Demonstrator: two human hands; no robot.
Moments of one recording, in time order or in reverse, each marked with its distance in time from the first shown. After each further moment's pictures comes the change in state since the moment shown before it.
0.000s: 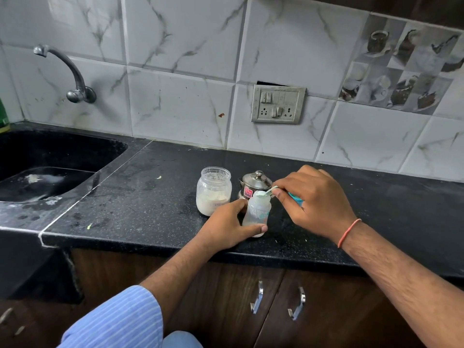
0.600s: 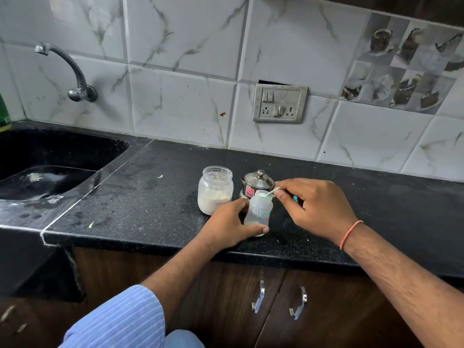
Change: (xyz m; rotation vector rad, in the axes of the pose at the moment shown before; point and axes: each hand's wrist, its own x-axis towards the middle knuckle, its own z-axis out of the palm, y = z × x) left_hand -0.001 0.001 0.000 -0.013 -0.012 -0.019; right_hand -0.005 -0.002 0.004 0.080 0.014 0.094
